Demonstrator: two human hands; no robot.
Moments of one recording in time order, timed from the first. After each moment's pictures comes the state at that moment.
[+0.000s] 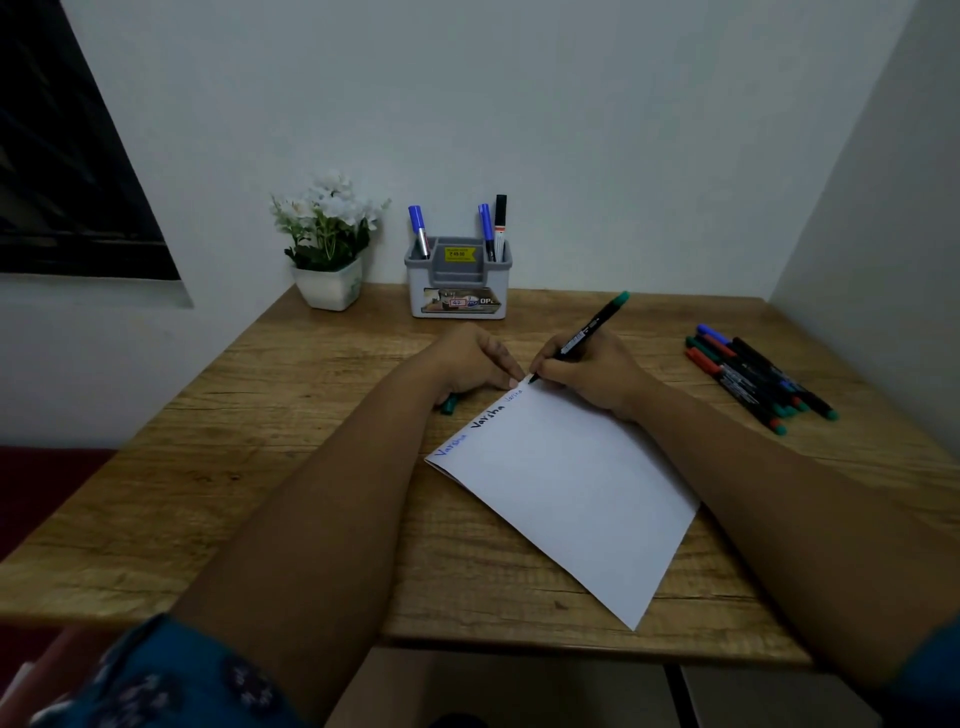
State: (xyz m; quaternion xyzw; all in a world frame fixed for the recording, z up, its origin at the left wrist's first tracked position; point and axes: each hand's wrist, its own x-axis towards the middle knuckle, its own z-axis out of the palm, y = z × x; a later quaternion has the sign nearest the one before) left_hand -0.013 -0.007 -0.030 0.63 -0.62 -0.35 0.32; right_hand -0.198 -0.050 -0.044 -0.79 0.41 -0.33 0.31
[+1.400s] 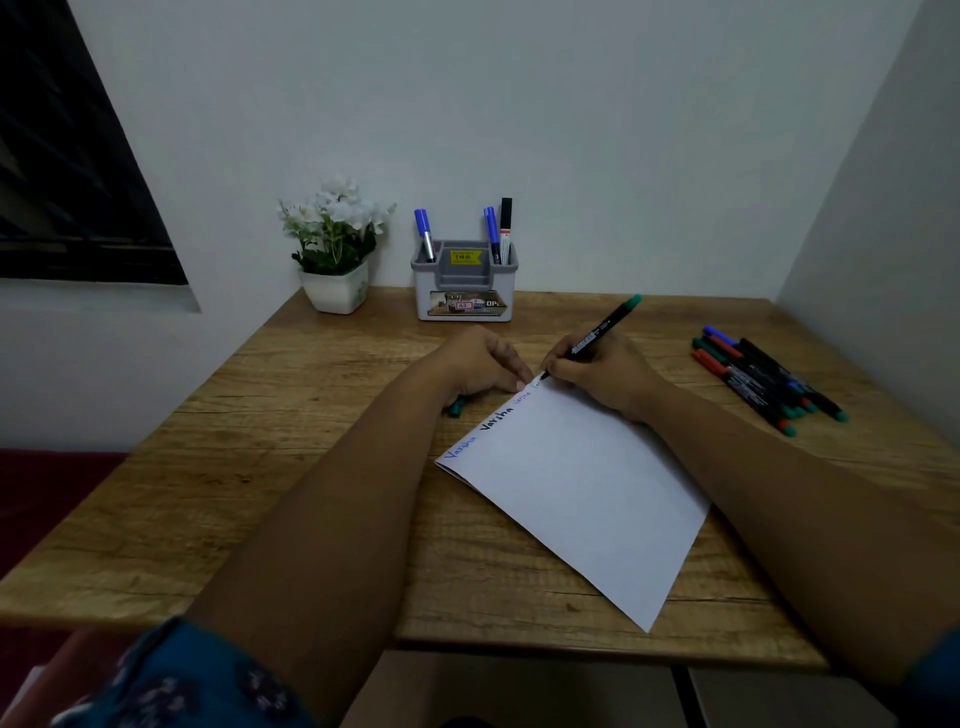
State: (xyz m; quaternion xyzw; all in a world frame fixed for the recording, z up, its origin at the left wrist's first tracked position) left_hand -0.012 -0.007 -0.030 0.62 -0.63 -0.36 0.31; right_hand -0.200 -0.053 -0.045 -0.78 0.43 -0.34 0.30
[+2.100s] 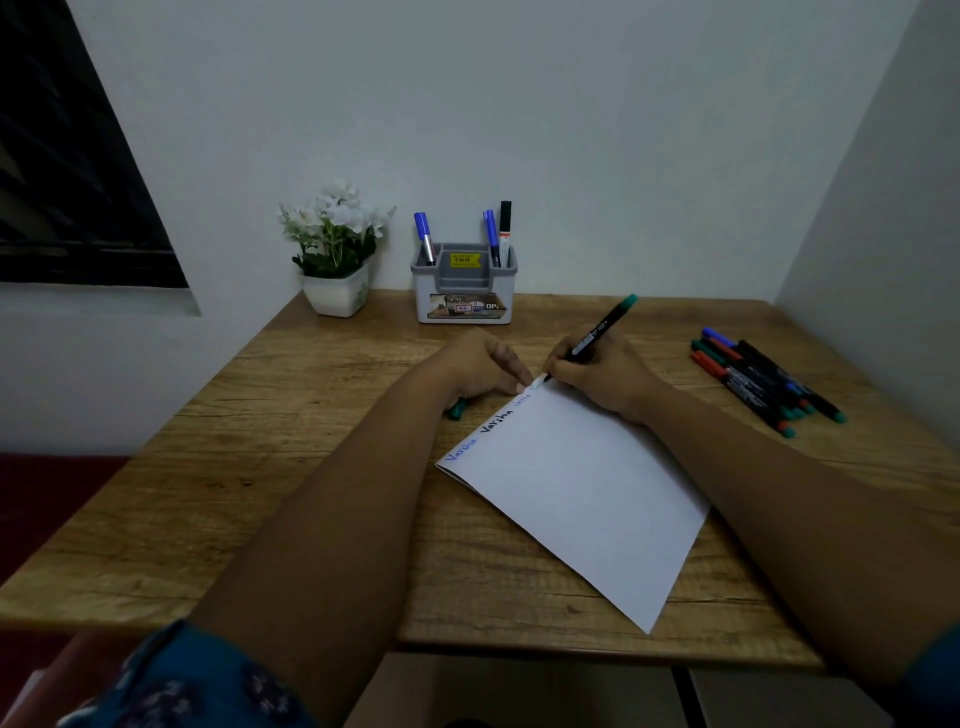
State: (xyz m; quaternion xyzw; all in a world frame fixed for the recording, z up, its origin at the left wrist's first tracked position) left_hand -0.012 -0.006 -0.030 0.62 -0.62 -0.36 0.31; right_hand -0.198 -0.055 -0.048 -0.78 0.44 -0.33 0.30
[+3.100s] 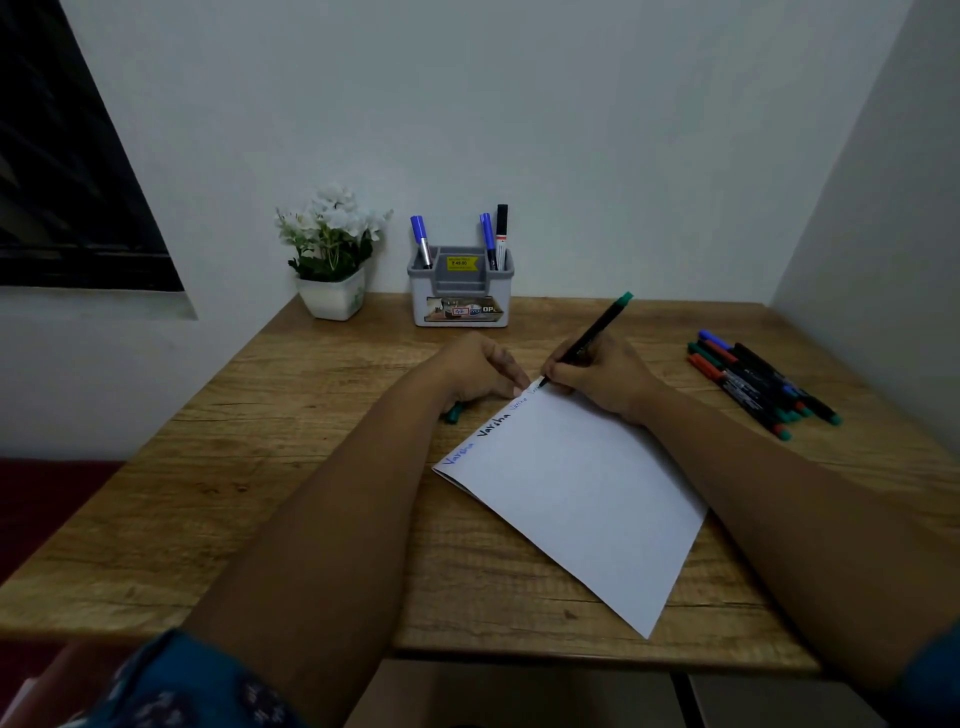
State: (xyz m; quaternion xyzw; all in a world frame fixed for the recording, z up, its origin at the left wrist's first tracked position) left_hand -0.012 -0.007 -0.029 0.63 -0.63 -0.35 0.31; right_hand -0.202 -0.058 -0.047 -0.77 0.43 -0.35 0.32
